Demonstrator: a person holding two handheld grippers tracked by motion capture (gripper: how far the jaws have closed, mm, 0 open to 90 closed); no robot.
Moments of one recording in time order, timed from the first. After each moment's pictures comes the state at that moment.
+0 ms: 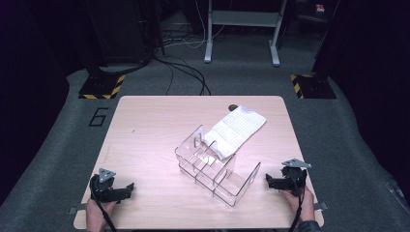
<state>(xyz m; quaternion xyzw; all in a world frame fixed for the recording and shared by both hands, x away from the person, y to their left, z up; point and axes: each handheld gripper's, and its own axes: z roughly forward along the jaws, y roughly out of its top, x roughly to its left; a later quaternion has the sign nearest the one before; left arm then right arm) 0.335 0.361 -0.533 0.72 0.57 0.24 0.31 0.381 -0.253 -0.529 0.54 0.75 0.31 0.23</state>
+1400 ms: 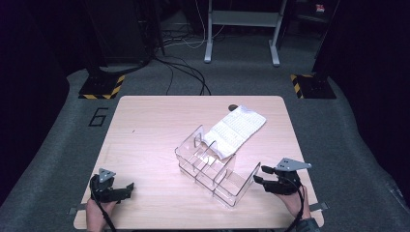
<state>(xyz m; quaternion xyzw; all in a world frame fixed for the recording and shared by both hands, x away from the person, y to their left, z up) 0.335 0.361 -0.533 0.72 0.57 0.24 0.31 0.355 -0.217 -0.471 0.35 0.81 0.45 0.14</state>
